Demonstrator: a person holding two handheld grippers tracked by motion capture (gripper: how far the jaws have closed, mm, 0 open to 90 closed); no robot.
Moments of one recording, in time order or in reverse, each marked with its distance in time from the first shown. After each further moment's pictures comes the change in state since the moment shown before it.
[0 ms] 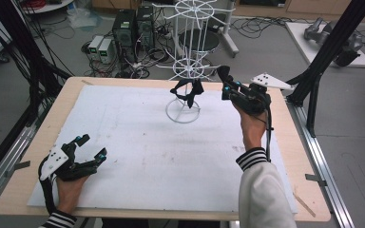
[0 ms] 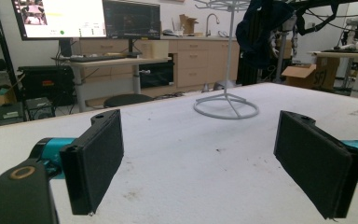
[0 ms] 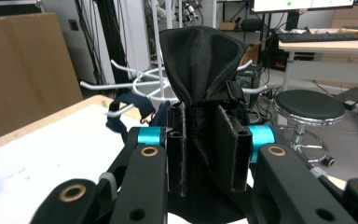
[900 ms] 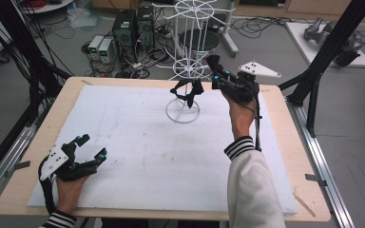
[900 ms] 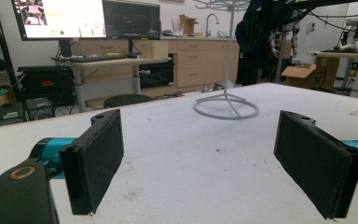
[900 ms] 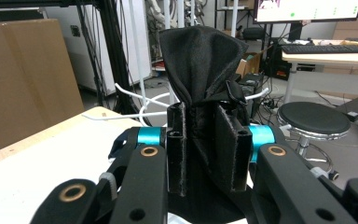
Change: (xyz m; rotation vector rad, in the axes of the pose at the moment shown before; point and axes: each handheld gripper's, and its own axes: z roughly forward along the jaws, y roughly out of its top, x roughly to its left) left arm 0.000 0.000 0.000 0.000 0.000 0.003; right arm 0.013 0.021 0.031 -0.024 0.003 -0.017
